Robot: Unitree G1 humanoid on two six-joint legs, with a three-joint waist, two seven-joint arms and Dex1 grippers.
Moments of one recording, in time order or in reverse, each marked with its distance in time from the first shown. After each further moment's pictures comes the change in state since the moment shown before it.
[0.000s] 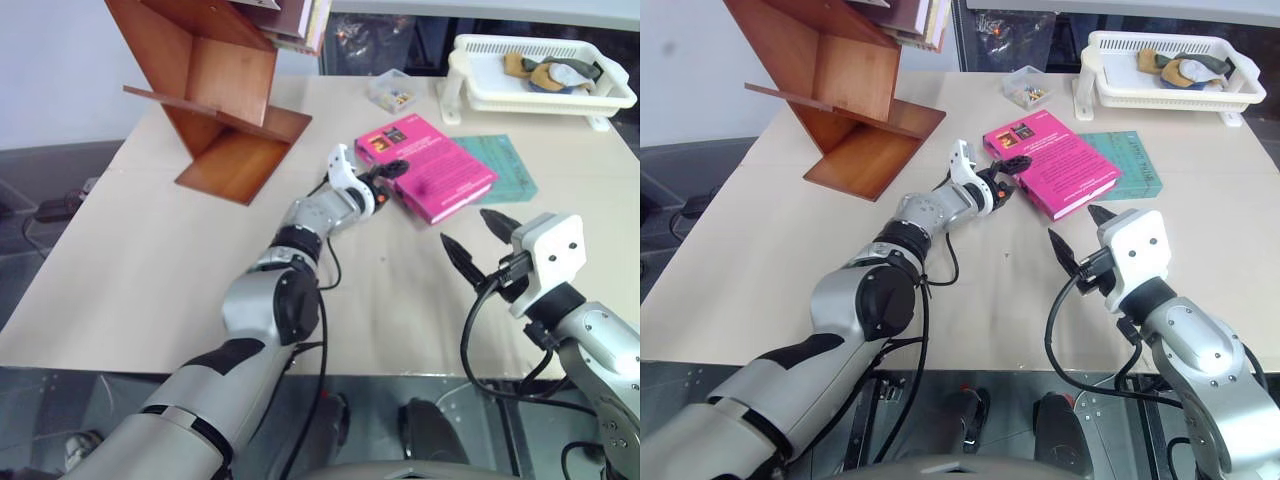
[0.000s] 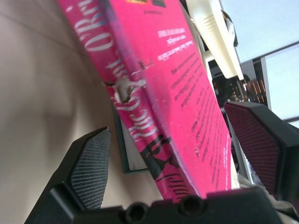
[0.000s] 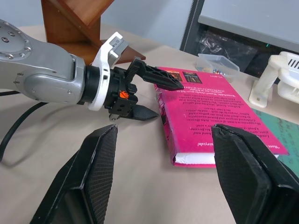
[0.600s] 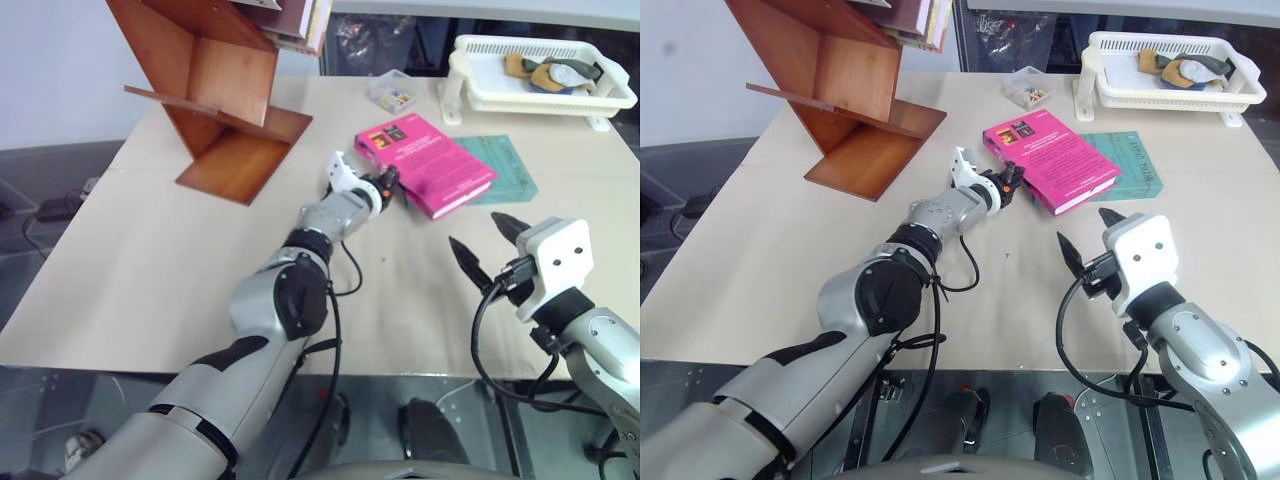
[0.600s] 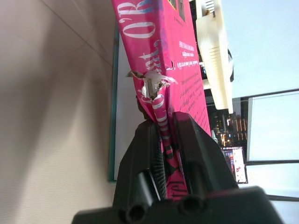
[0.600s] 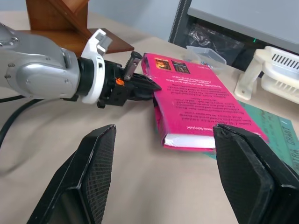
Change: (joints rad) left arm -0.028 -0.039 0.188 0.060 -0.052 -0.074 0.094; right arm 0.056 -0.157 0.003 0.000 0.144 -0.063 -0.186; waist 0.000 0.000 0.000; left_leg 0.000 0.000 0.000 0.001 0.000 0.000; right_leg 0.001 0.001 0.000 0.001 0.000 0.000
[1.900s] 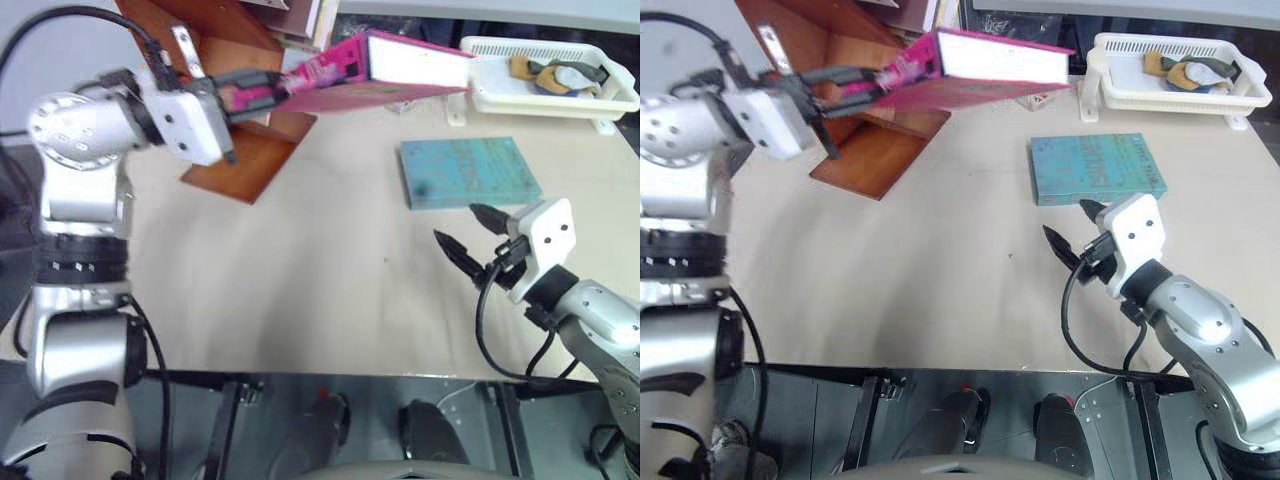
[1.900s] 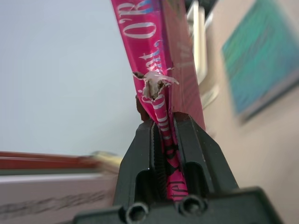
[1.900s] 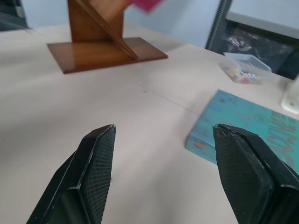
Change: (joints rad) left arm 0.289 0.938 -0.690 -0.928 0.643 -1.016 -0.981; right arm -0.158 0.035 0.025 0.196 0.027 -0.060 0.238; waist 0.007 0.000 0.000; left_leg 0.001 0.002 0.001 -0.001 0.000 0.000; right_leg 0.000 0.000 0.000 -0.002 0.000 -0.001
